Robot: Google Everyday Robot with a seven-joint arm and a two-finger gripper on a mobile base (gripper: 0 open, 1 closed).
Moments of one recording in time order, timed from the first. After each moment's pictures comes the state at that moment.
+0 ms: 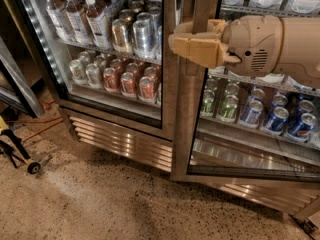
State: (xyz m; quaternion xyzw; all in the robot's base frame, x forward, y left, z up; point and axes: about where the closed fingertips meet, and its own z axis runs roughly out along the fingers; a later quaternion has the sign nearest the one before) arm 0.472 -0.034 1.038 -0.46 0.58 0.42 0.53
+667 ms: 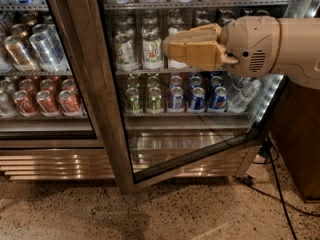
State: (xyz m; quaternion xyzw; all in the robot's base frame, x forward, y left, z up) arm 0.472 -0.034 1.038 -0.46 0.58 0.42 0.53
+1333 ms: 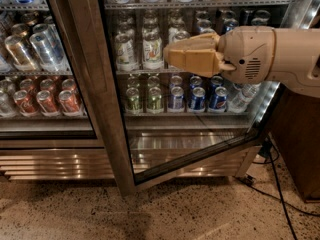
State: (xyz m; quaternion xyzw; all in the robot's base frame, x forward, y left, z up) arm 0.479 -0.034 1.020 -0.44 0.59 0.42 0.53
